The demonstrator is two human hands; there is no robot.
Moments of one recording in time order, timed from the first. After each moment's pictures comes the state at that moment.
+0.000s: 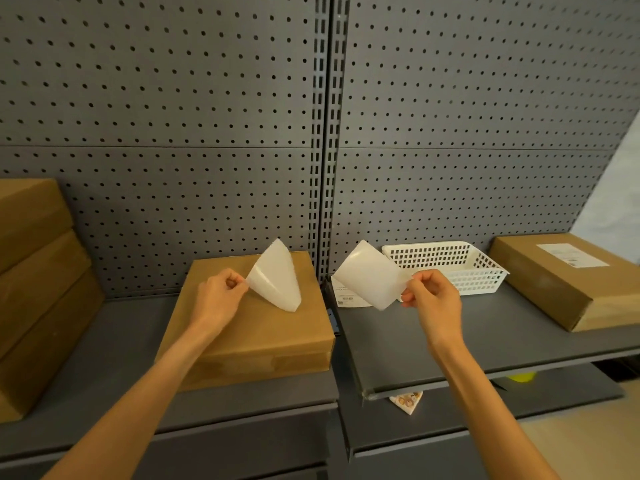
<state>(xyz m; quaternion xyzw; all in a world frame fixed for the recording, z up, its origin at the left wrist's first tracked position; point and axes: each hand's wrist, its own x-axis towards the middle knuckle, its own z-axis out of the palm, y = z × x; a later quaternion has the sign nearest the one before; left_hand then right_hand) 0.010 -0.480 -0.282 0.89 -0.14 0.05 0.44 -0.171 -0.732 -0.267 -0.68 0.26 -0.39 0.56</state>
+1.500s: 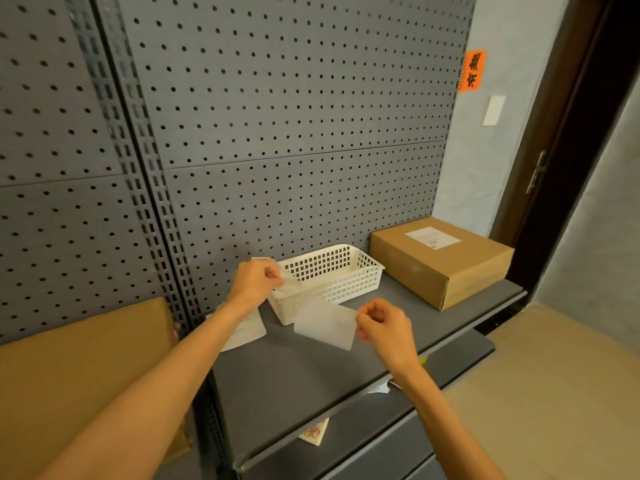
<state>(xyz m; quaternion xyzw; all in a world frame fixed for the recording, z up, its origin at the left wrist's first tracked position) -0.011 -0.770 -0.269 0.83 -0.40 -0.03 0.39 -0.247 -0.846 -0.292 -0.73 0.36 -0.34 0.47</state>
